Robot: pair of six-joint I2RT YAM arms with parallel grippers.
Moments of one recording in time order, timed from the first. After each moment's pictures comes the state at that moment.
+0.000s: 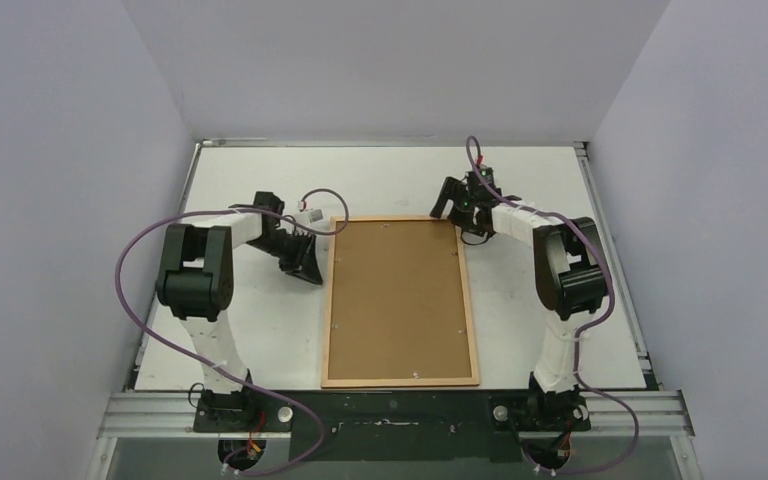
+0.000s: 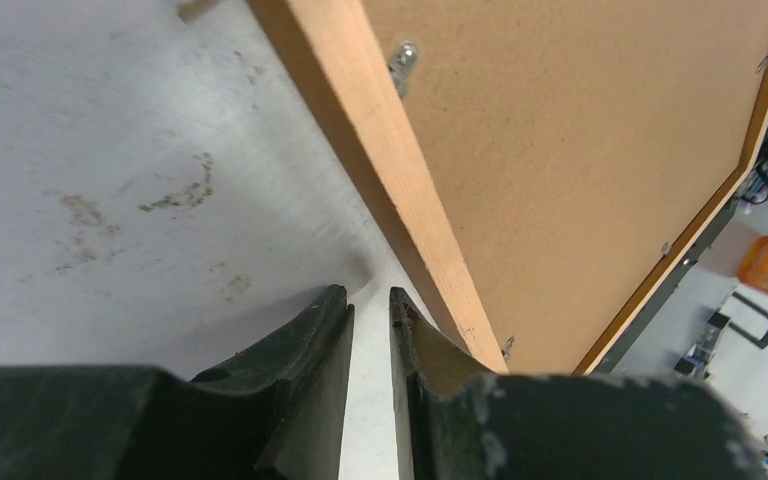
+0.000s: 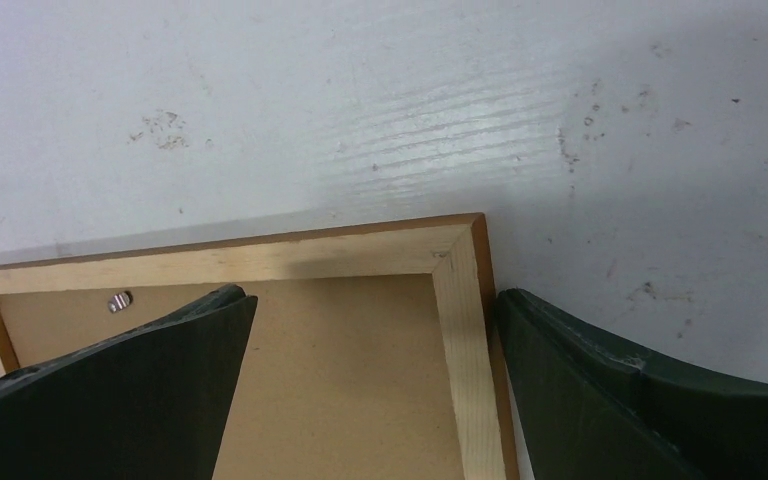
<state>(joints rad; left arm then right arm) -0.09 1.95 1.19 -0.71 0.71 0.21 0.27 1.97 1.27 -0.14 -0.06 0.59</state>
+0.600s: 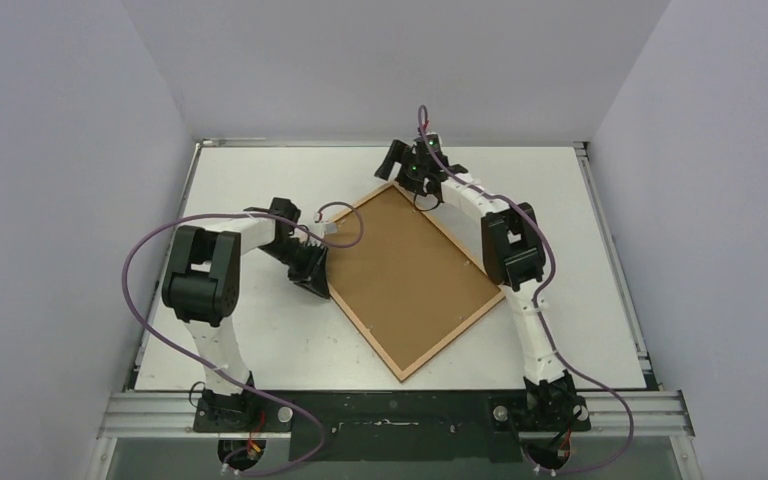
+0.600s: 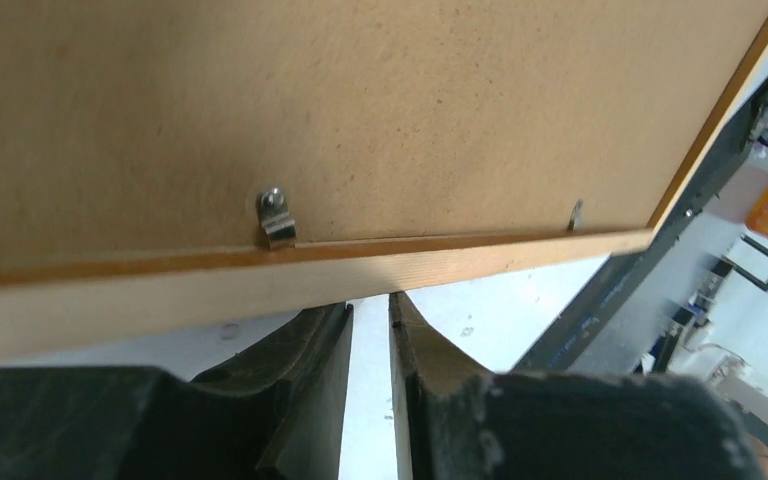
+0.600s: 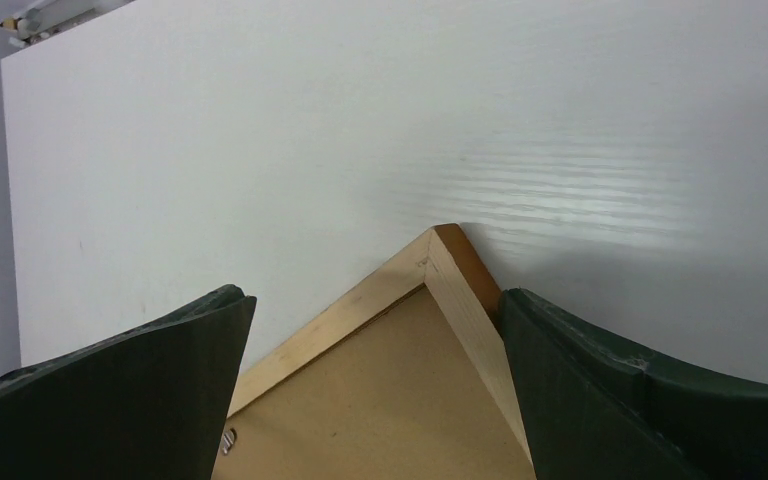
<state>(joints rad) -0.18 1.92 1.15 -0.76 0.68 0.22 0.39 2.44 2.00 -0.19 -0.17 0.68</state>
